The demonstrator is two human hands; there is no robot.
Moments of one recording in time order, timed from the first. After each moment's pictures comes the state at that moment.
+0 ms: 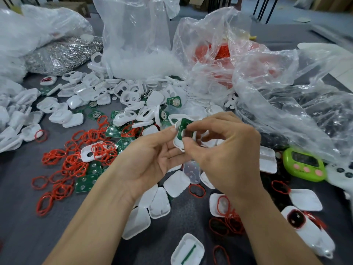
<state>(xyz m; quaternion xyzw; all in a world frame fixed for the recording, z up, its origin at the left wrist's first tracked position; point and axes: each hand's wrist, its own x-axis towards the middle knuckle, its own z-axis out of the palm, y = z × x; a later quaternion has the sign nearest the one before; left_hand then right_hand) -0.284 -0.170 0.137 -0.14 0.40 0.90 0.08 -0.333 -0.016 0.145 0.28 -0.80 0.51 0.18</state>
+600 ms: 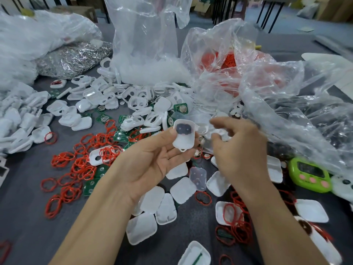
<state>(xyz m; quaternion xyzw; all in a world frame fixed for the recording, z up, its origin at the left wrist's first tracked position) -0.278 -0.183 0.142 -0.13 0.34 0.93 0.05 -0.354 -0.016 0.151 0.14 -0.90 0.39 0.09</state>
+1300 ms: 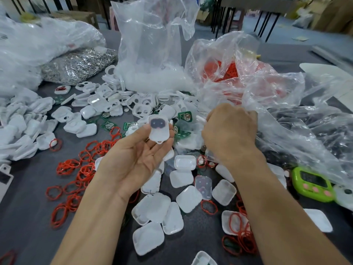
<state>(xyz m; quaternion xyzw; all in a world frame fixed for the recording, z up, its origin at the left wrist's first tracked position) -0.277 -0.216 0.150 -0.18 0.25 0.95 -0.05 -0.388 -0.070 0.185 0.13 -0.98 0.12 0.11</state>
